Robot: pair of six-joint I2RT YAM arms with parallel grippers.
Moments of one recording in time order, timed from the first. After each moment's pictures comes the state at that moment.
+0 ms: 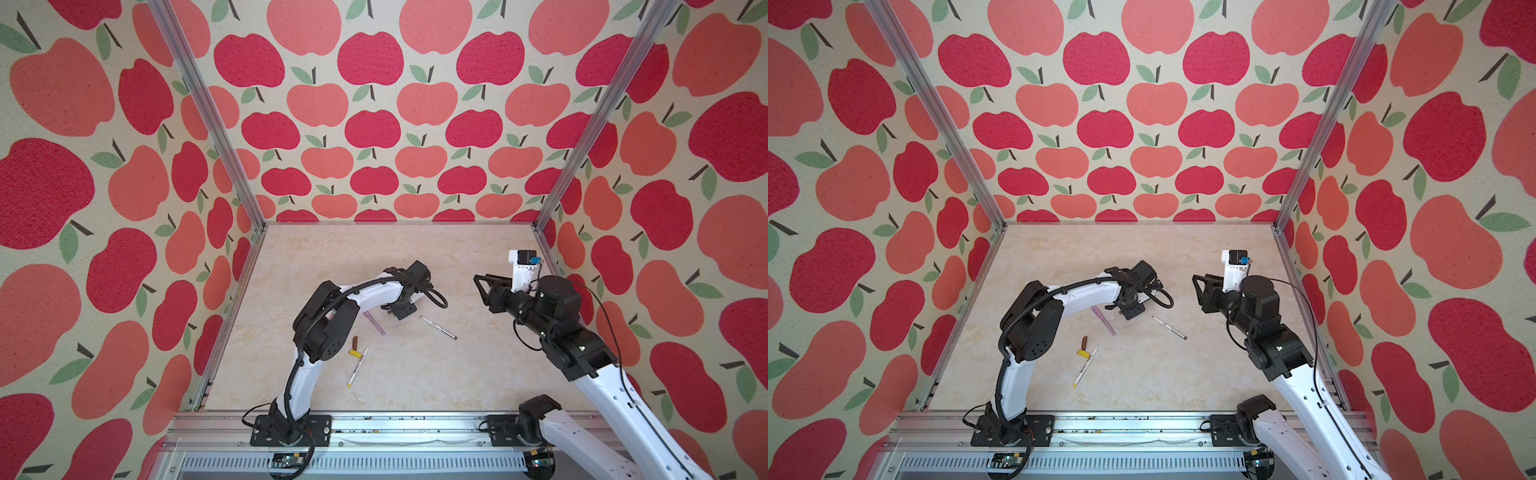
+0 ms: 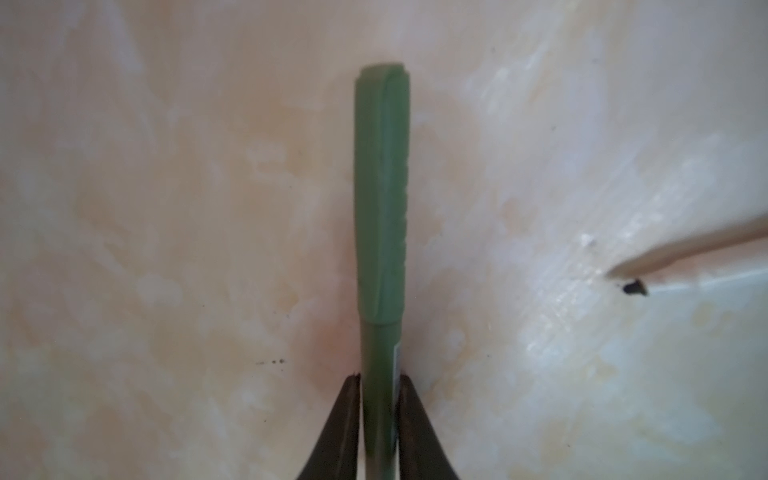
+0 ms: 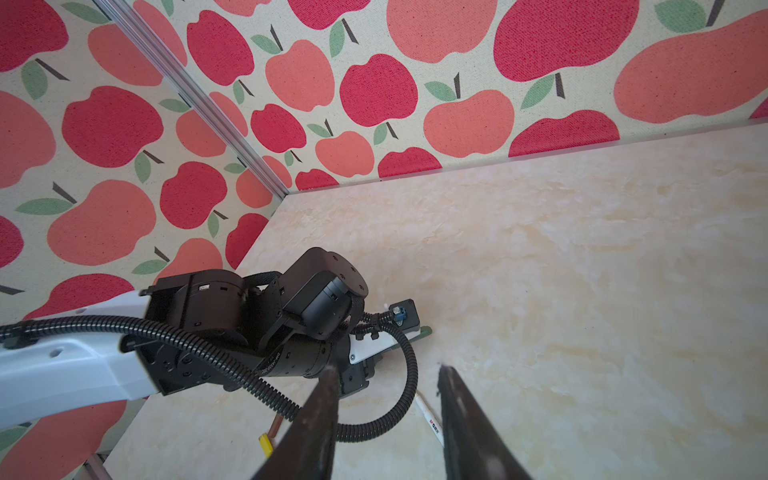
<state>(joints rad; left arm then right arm) -0.78 2.13 1.57 -0.76 -0.20 0.34 0.46 0.76 0.83 -0.36 -0.14 0.41</state>
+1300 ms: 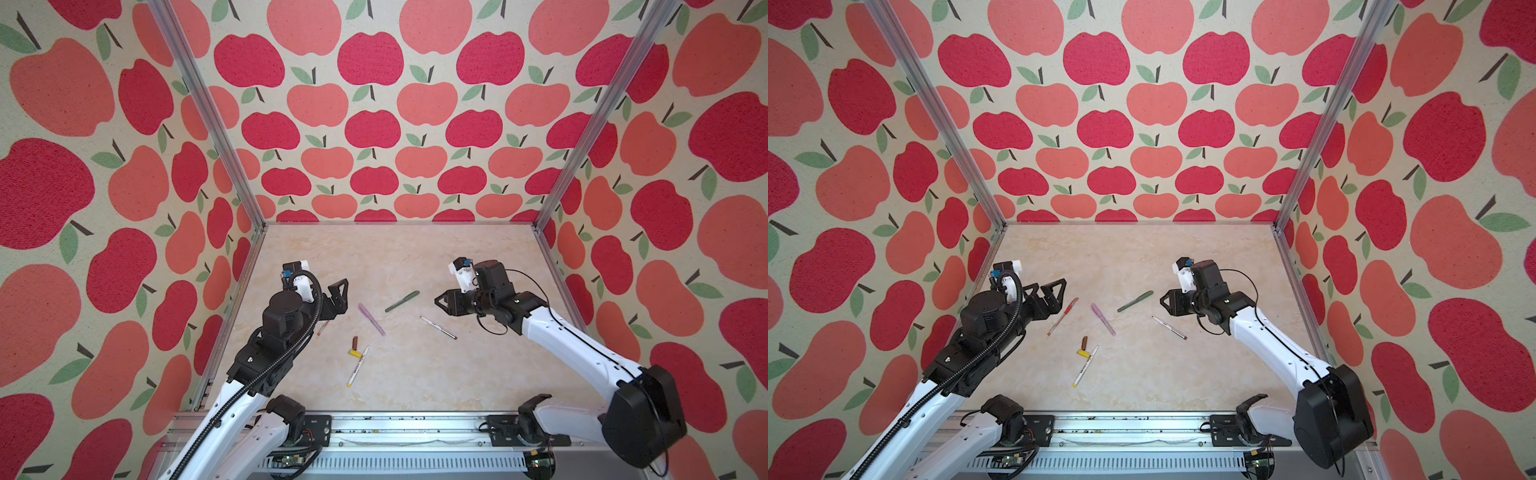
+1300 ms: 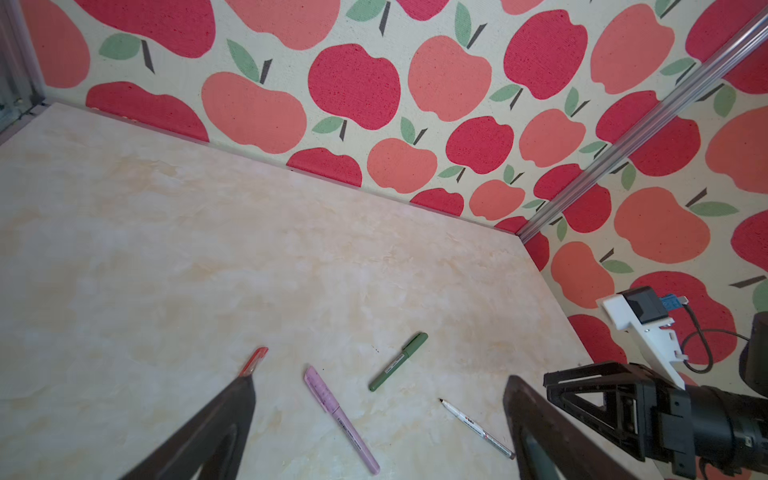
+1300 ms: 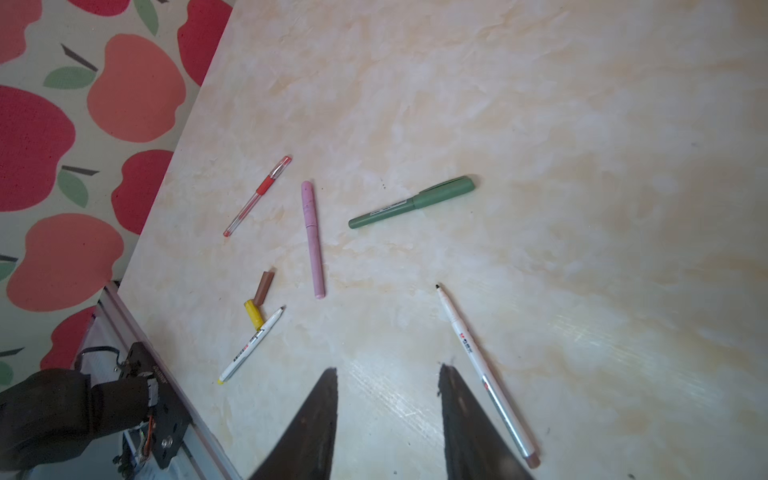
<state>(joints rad) -0.45 0.65 0.76 -0.44 -0.12 -0.55 0.60 1.28 0.90 -0.42 -0.35 0.33</state>
